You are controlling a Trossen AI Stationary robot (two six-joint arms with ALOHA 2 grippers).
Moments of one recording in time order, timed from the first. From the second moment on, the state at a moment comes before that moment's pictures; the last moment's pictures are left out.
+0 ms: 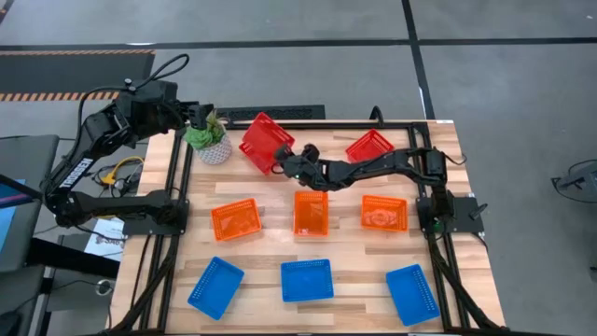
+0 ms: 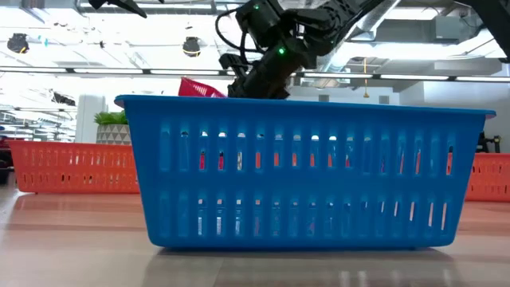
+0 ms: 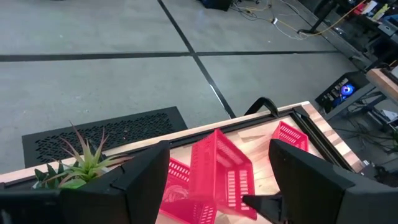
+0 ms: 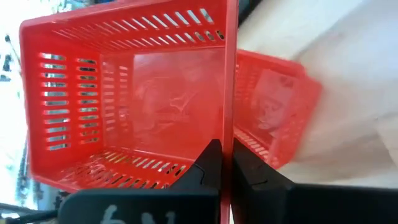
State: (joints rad) left arm 0.63 0.95 1.45 -0.97 -0.22 -0.54; right arm -0.12 2.02 1.40 0.11 0.62 1.70
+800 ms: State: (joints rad) left arm 0.63 0.94 1.45 -0.97 -0.23 -0.53; right arm -0.12 2.17 1.60 0.03 0.59 1.66
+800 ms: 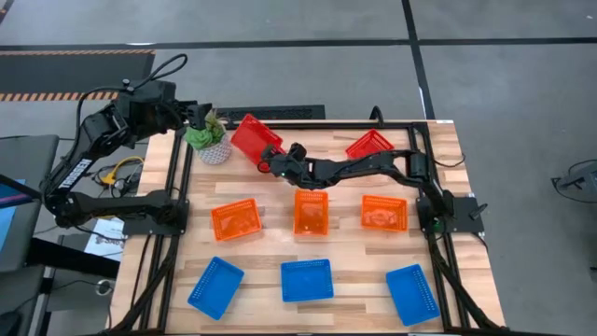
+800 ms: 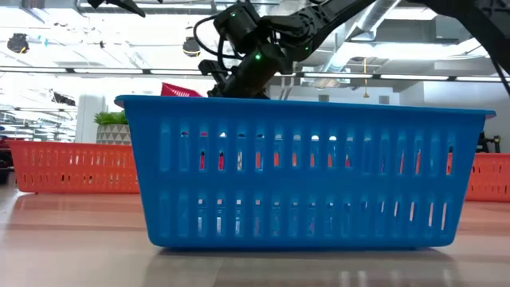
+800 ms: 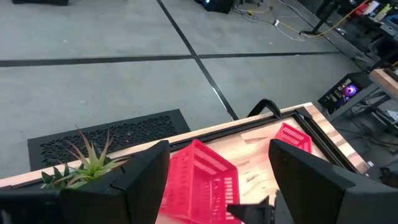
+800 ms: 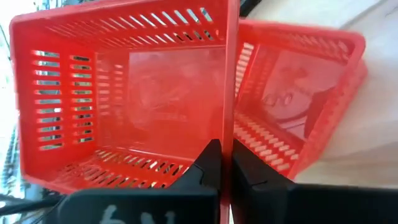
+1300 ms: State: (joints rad) left arm 0.63 0.93 1.45 -0.97 -0.23 -0.52; right arm -0.13 2.17 1.60 -0.14 0.54 1.78
